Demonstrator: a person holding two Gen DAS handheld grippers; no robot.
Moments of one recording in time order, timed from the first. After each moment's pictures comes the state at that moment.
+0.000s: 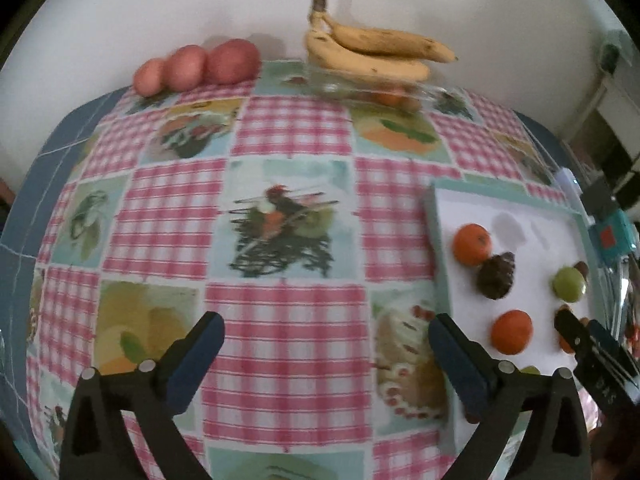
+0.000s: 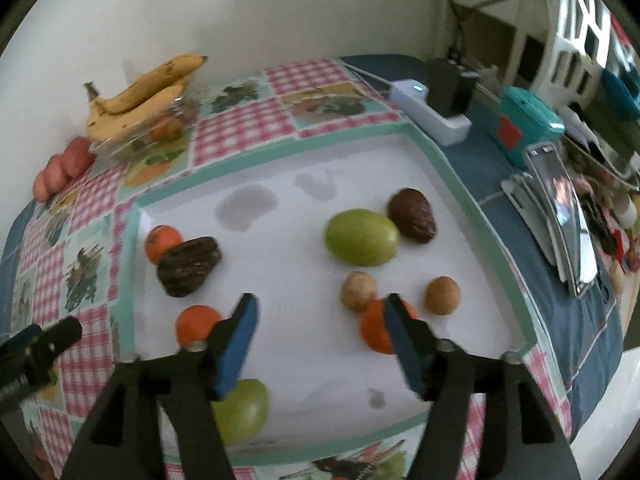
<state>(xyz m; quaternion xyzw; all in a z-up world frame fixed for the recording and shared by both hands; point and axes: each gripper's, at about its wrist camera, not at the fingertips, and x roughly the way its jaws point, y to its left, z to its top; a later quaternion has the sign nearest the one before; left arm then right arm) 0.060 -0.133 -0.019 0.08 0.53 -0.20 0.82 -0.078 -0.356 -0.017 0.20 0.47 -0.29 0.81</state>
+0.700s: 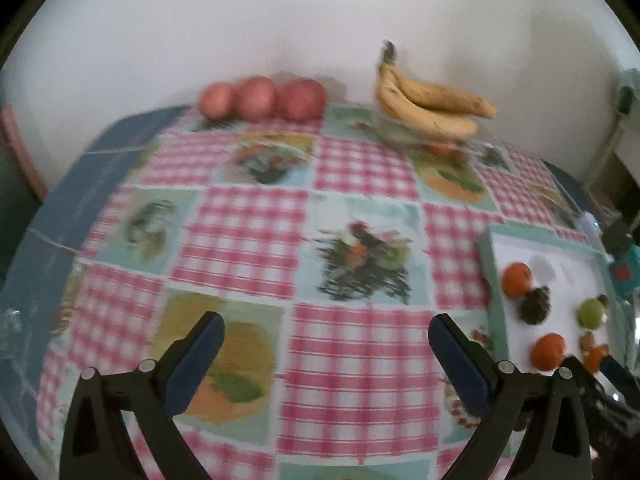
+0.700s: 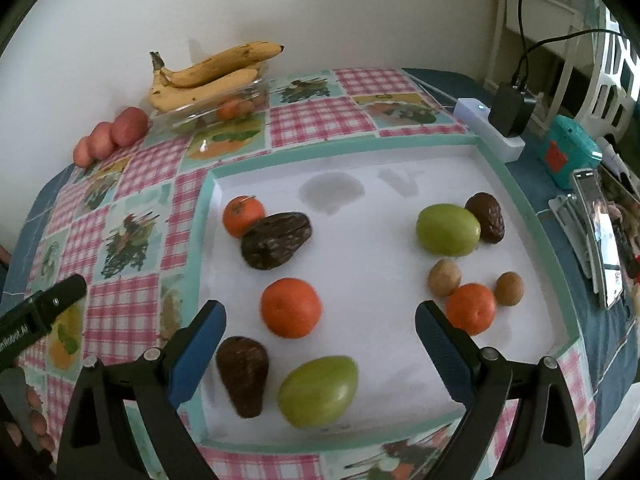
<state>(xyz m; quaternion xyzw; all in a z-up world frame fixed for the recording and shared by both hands) 0.058 -0.075 -0.001 0.05 0.46 -0.15 0.88 -0.066 -0.304 -0.016 0.18 0.46 -0.23 0.84</state>
